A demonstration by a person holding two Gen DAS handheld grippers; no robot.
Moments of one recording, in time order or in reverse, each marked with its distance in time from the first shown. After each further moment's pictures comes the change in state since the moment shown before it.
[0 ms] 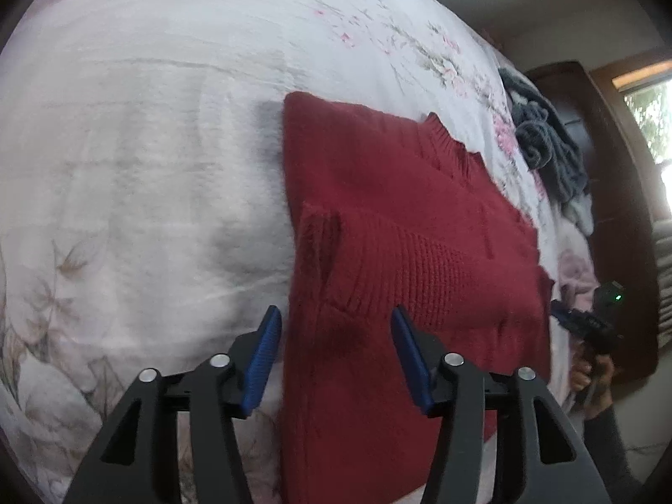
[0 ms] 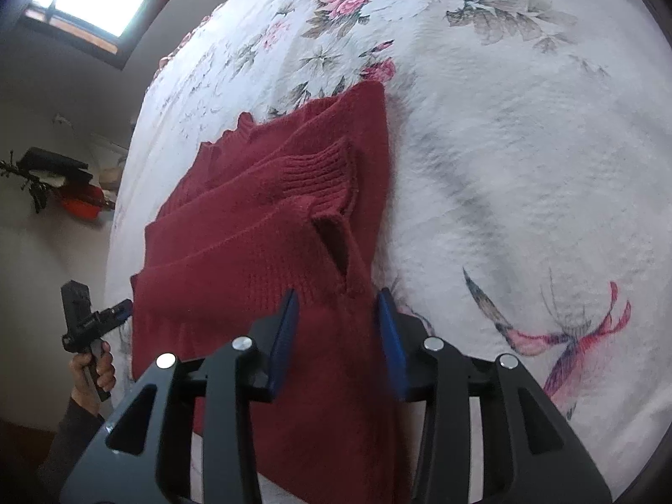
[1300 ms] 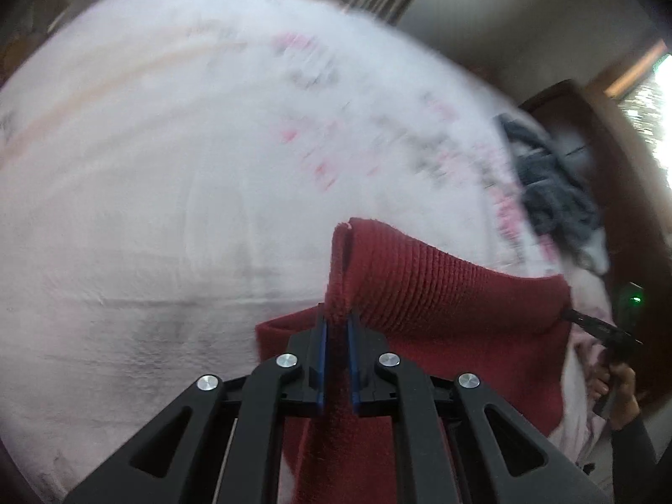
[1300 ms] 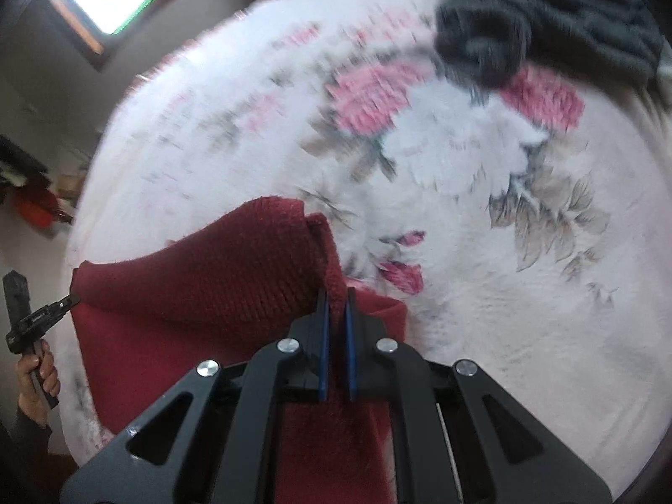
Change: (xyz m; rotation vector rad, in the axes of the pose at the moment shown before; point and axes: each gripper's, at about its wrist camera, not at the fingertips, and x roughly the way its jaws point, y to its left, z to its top) left arm -0.007 -0.029 0.145 0.057 -0.149 0.093; right arm 0.019 0.042 0.135 -0.084 -0.121 -0.224
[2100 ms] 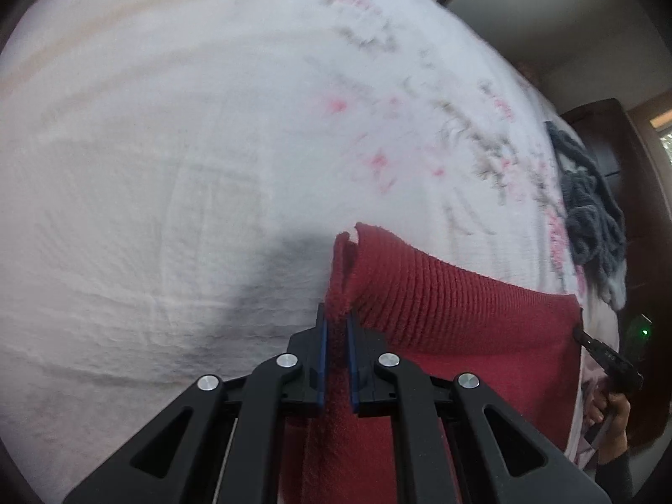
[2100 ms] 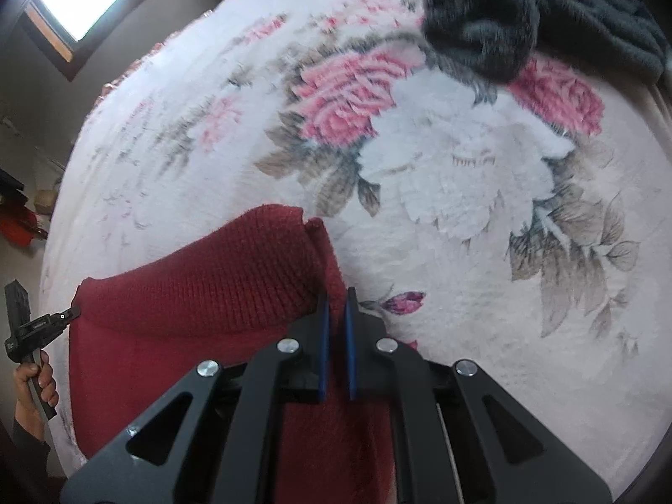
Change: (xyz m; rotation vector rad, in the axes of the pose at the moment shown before) left arm 0.081 0.038 0.043 -0.119 0.085 0.011; right arm 0.051 -0.011 0.036 0.040 -0.004 -0.055
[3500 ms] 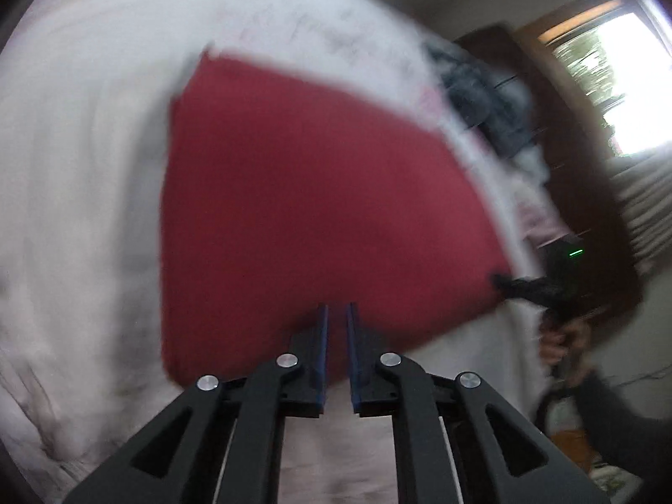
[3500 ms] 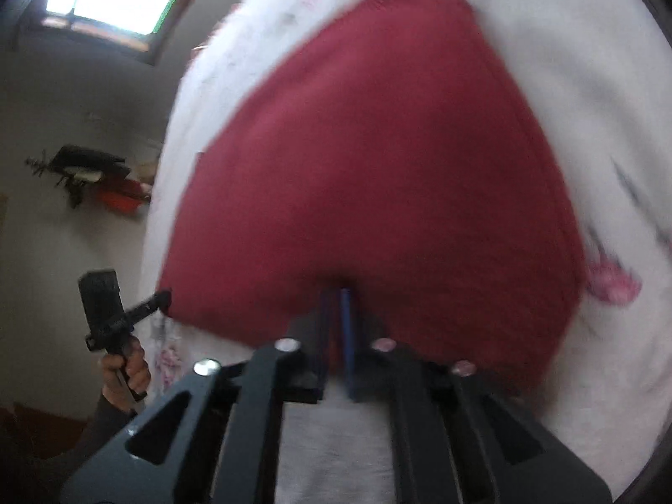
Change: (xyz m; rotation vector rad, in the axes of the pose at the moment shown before) left arm -0.078 -0.004 -0.237 0.254 0.072 -0.220; right arm -0.022 0.002 -0.209 0.092 0.160 0.448
